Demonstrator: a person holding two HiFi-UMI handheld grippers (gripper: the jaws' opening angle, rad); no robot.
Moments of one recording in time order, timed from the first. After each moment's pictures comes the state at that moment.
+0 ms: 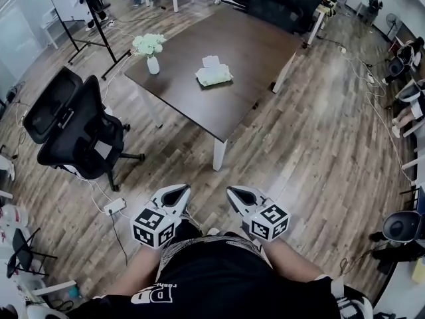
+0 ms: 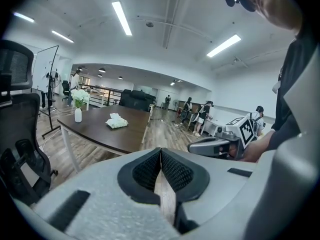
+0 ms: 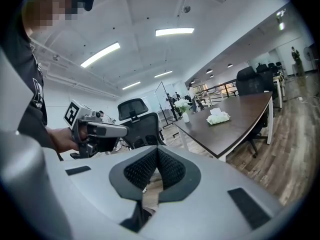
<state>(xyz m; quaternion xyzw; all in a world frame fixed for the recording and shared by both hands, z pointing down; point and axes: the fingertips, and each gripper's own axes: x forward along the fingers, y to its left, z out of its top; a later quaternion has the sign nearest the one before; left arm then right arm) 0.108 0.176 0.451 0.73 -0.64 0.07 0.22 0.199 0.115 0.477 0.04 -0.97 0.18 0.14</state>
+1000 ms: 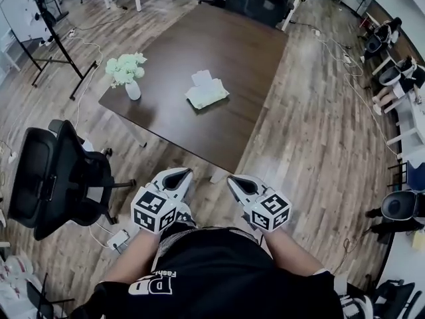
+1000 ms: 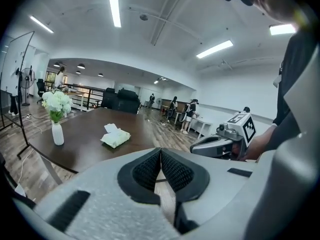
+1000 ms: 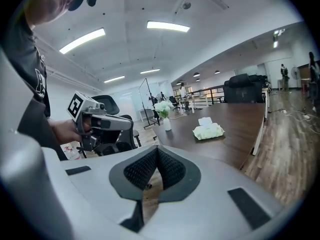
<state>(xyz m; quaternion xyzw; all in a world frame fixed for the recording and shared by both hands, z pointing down) -0.084 0.007 0.457 0.81 -0.54 0.08 0.20 0.020 -0.022 0.481 0.14 -0.96 0.15 0.17</state>
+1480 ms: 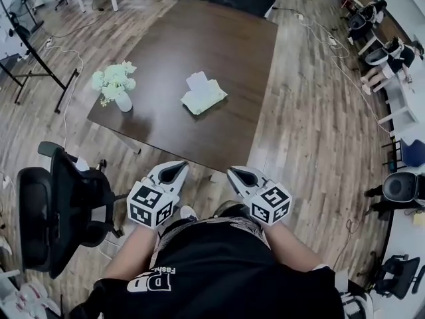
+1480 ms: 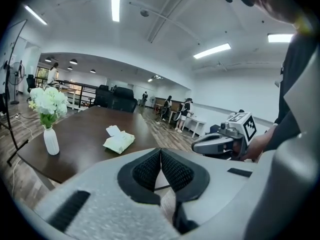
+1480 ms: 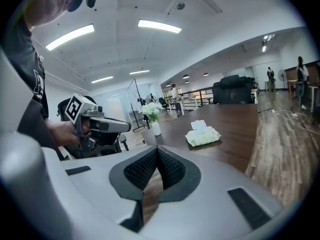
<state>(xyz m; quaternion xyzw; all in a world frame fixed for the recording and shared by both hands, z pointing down) -0.159 -0.051 0.471 0.84 -0.50 0.08 0.21 -0.045 -0.072 0.487 0.21 -0.95 0.16 0.17</state>
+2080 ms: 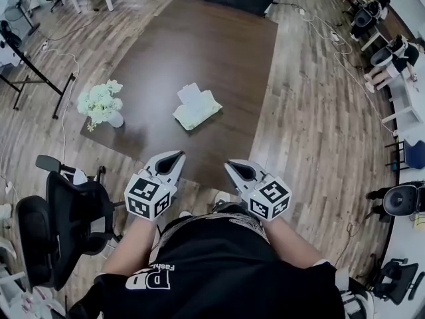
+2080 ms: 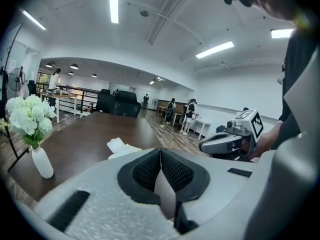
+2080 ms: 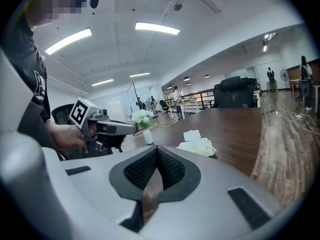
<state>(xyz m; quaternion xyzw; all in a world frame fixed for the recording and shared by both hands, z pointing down) -0.171 -0.165 0.466 0.83 -0.52 0.08 0.19 -0.055 -0.173 0.474 0.20 -0.95 0.16 0.15</state>
